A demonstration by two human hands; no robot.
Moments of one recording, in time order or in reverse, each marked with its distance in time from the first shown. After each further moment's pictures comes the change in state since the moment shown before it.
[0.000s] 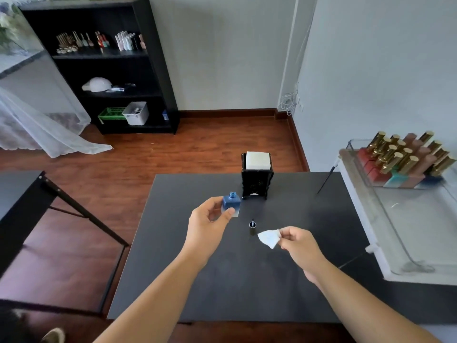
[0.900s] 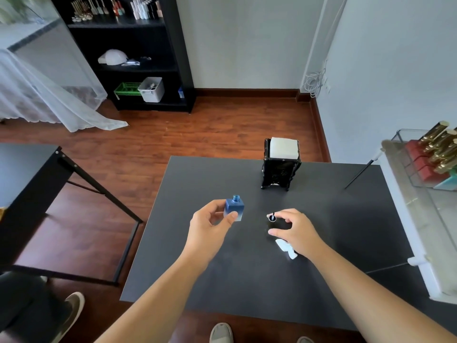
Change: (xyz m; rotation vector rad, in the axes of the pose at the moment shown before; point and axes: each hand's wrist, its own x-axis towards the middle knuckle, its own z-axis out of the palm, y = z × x) left_hand -0.002 -0.034 -0.025 0.016 0.035 -0.133; right_hand 0.059 0.010 0.037 -0.369 -0.152 -0.233
